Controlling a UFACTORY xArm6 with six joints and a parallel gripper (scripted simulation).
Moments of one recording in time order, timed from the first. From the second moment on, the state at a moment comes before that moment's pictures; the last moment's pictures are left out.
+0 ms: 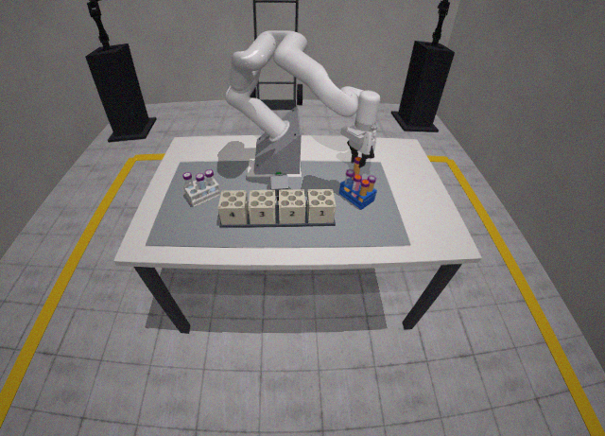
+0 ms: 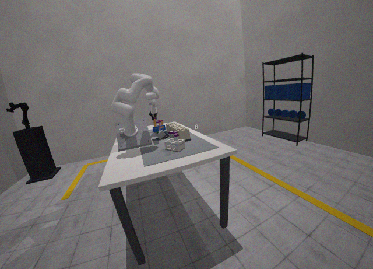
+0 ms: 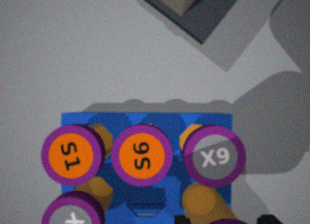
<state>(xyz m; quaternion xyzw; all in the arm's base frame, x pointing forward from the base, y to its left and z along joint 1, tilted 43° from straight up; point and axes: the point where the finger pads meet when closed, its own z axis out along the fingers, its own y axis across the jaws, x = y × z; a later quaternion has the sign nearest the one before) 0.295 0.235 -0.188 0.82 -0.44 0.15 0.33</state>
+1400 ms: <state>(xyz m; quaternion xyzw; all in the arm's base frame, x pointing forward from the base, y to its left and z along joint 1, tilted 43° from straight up) 0.294 0.210 -0.215 0.82 -0.44 0.15 0.33</state>
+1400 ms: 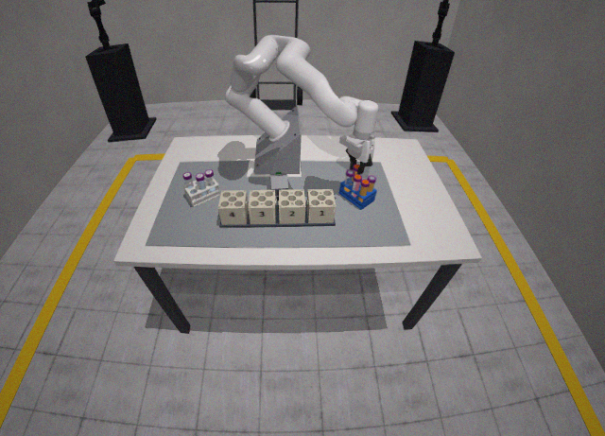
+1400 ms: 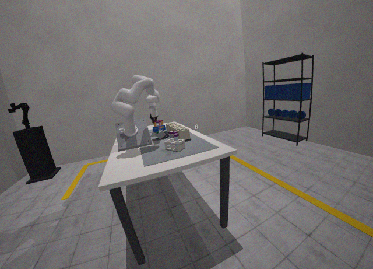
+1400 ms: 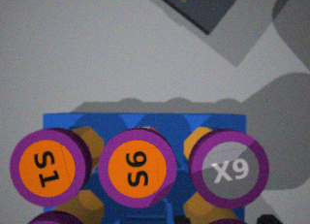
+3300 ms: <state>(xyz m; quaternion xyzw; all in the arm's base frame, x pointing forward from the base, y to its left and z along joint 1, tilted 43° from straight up) 0.294 0.211 -0.214 0.82 -0.44 0.15 0.33</state>
